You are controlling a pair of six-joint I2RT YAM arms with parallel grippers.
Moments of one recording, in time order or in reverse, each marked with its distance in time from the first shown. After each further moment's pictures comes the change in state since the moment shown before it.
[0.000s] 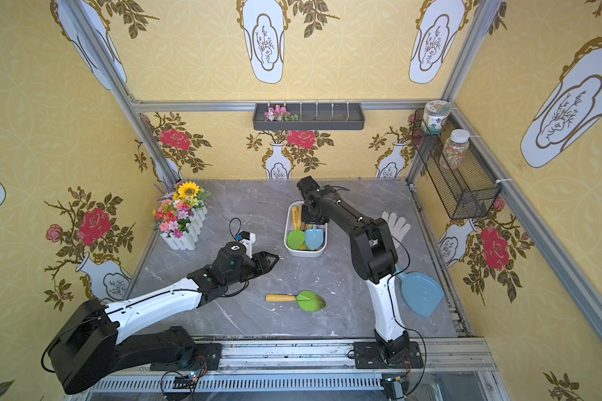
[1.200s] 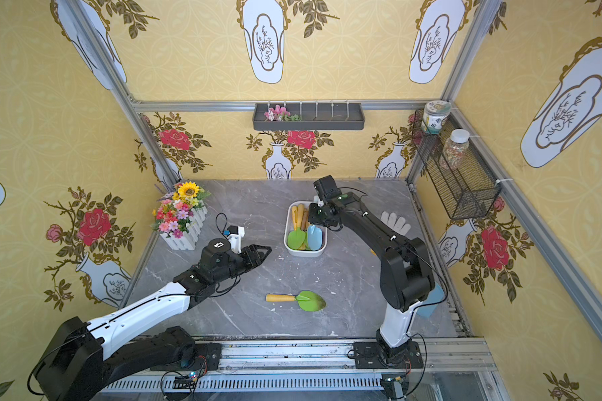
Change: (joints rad) left arm 0.090 -0.112 -0.026 0.025 0.074 -0.006; right arm -0.034 -0.340 -0.306 0.166 -0.208 0.024
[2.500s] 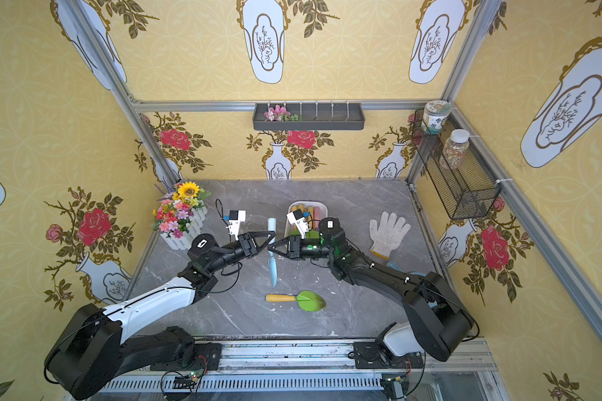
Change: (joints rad) left arm 0.105 0.094 -0.031 0.618 0.377 -0.146; right arm 0.202 -0.399 -0.790 1.254 -0.745 0.513
